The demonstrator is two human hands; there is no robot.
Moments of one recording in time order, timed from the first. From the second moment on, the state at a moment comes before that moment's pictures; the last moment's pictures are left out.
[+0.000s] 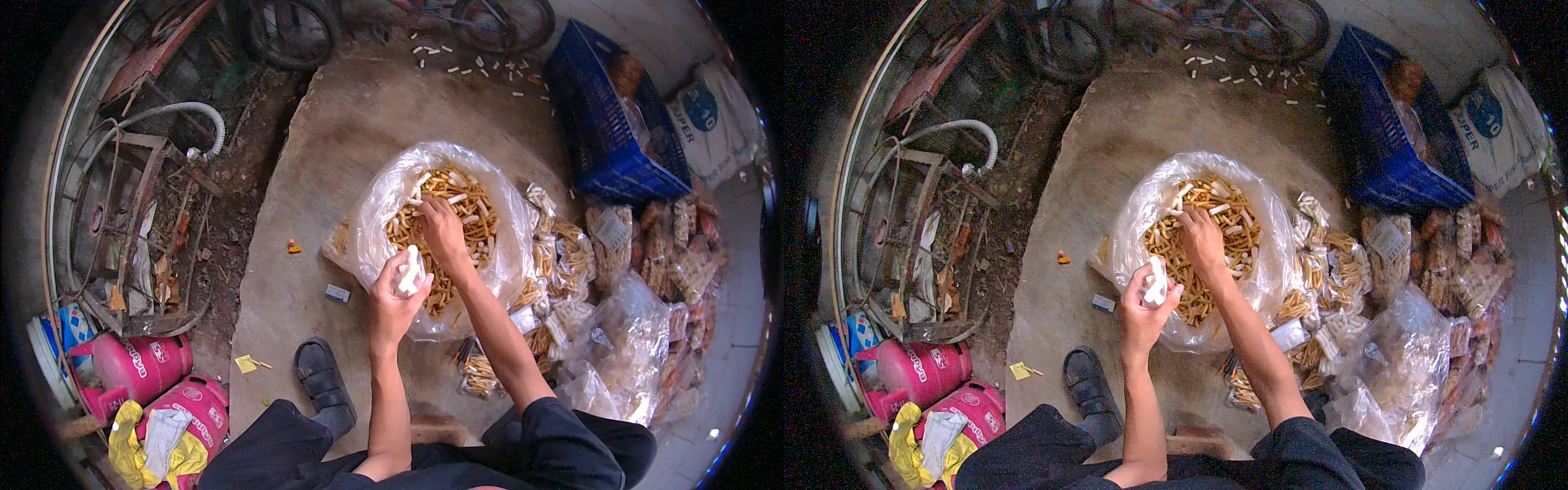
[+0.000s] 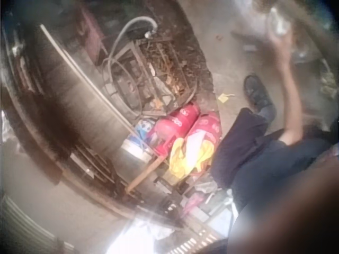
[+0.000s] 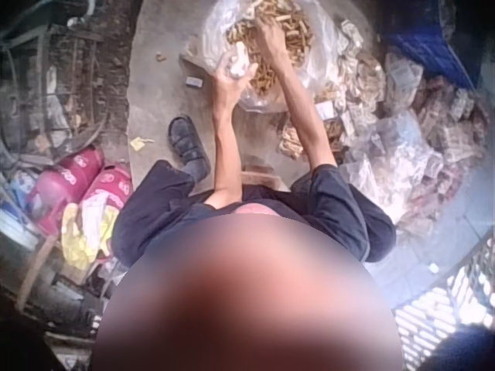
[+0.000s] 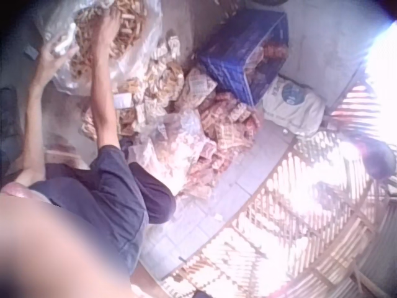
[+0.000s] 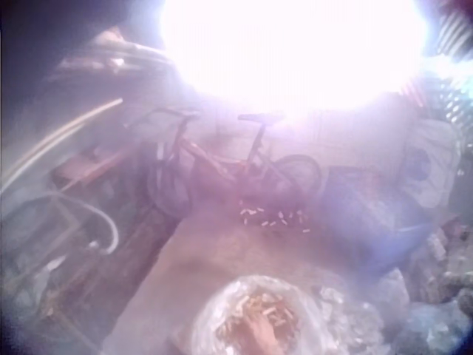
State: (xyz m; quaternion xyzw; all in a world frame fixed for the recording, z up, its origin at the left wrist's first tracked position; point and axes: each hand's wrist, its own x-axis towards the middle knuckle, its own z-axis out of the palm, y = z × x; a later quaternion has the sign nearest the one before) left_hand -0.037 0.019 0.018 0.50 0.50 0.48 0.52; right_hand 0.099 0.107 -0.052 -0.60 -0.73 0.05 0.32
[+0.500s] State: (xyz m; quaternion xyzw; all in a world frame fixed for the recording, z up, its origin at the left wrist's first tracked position) left_hand -0.034 0.021 0.016 0.53 0.48 0.49 0.50; right_hand 0.118 0.029 0.051 -0.60 -0.49 0.35 0.52
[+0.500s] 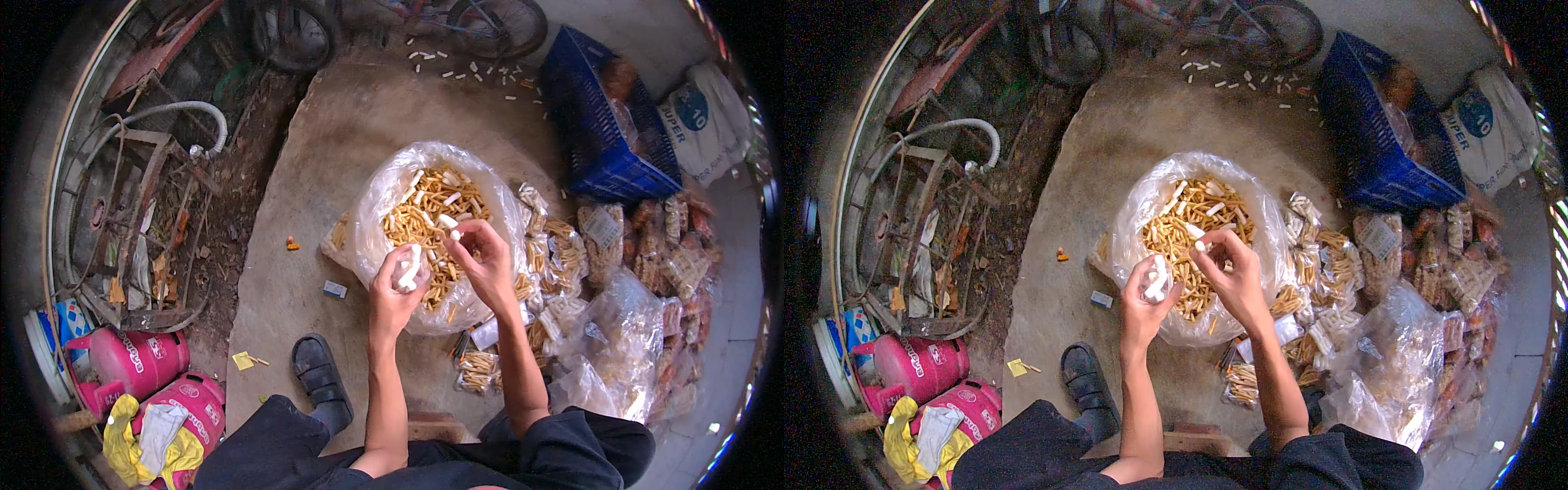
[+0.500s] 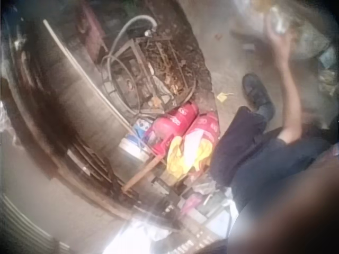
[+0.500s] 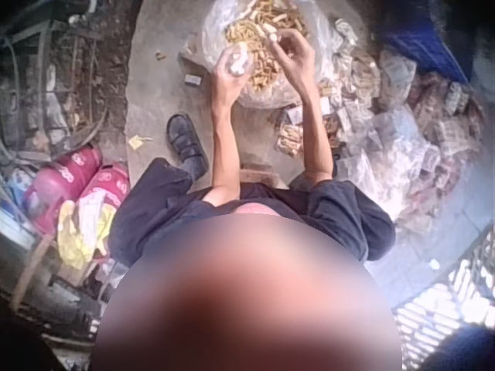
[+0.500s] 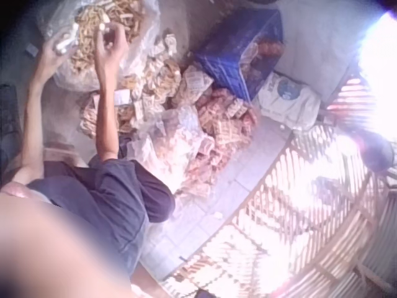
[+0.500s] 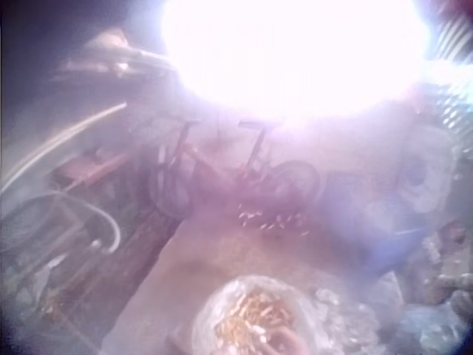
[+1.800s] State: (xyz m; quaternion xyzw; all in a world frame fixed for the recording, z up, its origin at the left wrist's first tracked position) left_hand 0.008 0.026 0.059 0.67 0.32 0.42 0.52; right_hand 0.145 -0.030 0.147 -0.58 -0.68 0.14 0.42
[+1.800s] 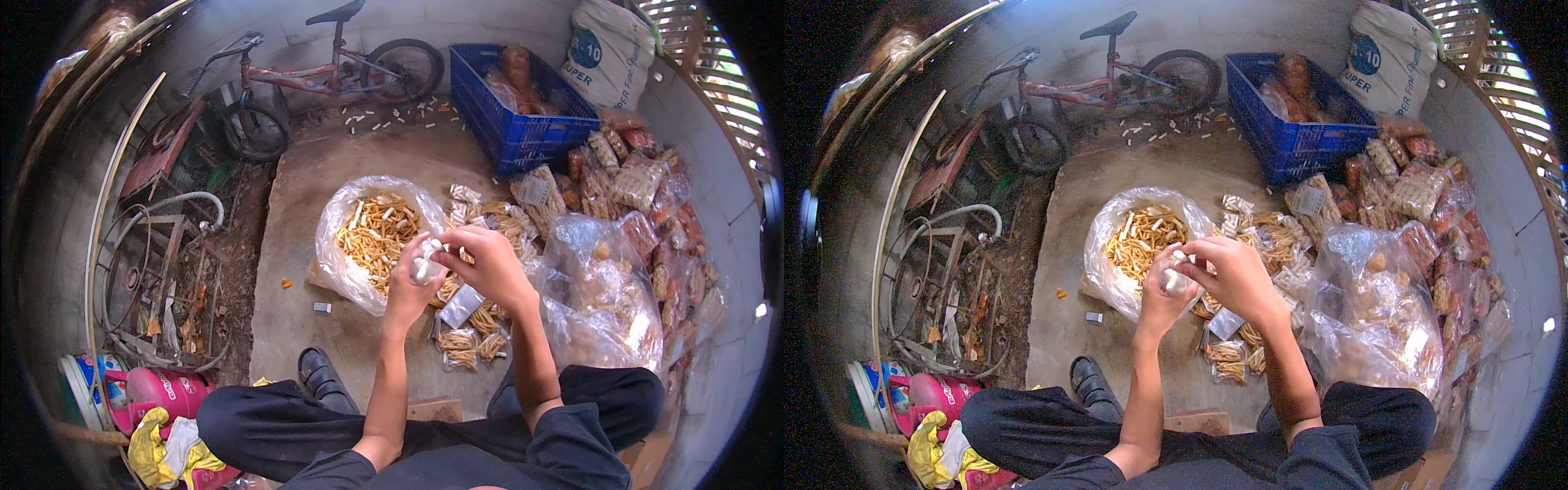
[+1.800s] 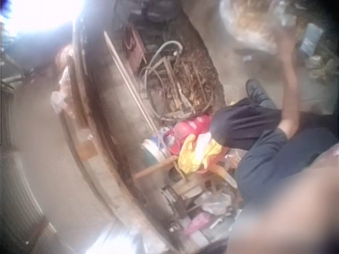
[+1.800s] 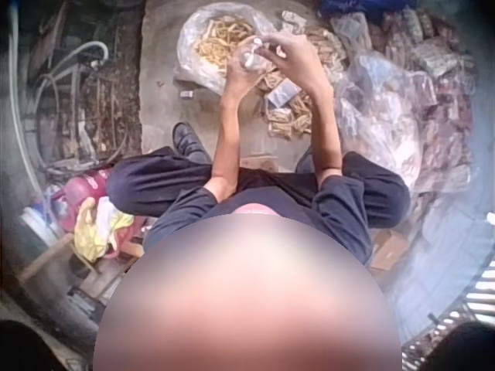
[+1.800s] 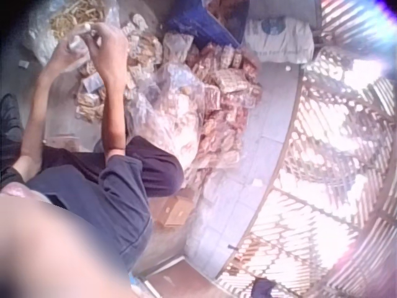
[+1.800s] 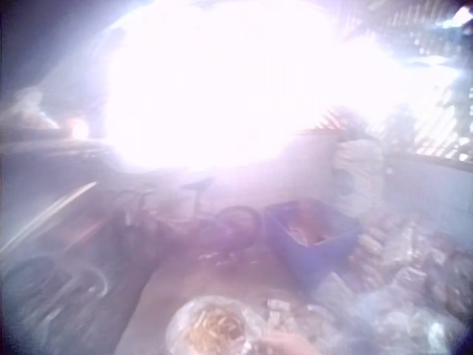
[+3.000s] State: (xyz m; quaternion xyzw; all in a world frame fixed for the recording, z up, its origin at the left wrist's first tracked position) left_hand 0.017 0.022 0.058 0.69 0.30 0.45 0.48; right_hand 0.141 -0.016 0.125 -0.59 -0.65 0.25 0.42
